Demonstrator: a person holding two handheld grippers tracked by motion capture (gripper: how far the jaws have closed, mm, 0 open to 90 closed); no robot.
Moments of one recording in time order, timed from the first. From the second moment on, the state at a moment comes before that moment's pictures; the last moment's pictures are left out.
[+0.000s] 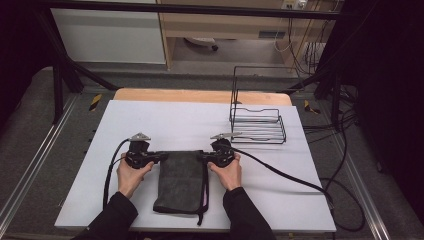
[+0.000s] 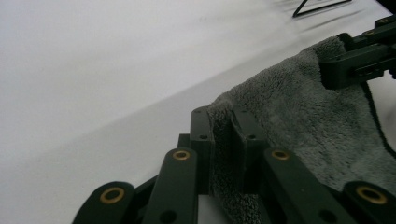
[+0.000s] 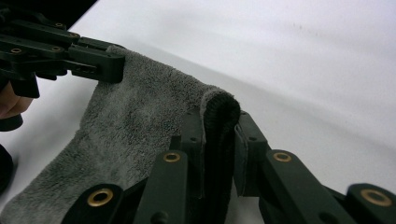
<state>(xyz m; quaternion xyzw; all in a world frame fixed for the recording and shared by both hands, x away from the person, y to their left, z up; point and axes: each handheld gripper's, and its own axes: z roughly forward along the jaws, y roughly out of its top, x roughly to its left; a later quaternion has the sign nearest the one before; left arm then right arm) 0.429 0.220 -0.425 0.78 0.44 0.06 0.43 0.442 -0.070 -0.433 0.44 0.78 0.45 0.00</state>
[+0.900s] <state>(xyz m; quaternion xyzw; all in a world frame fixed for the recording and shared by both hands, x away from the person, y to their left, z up) 0.388 0.220 -0.364 0.76 0.39 0.12 0.50 0.405 -0.085 -0.383 0.38 0.75 0.53 0.06</state>
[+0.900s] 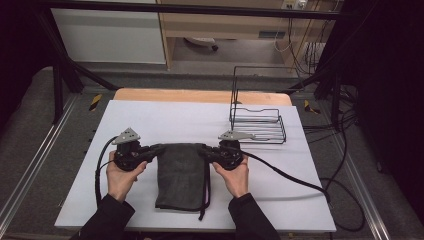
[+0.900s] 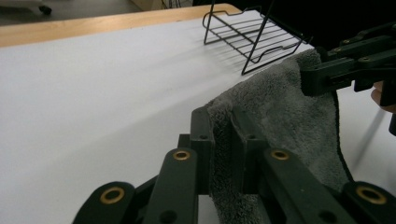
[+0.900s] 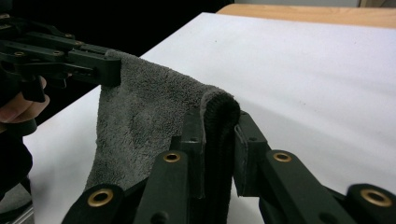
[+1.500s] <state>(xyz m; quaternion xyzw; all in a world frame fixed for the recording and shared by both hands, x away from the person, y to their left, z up) 0.367 0.210 -0.337 0.75 0.35 0.15 0.54 0.385 -0.103 -0.355 0.35 0.73 0.57 0.10</state>
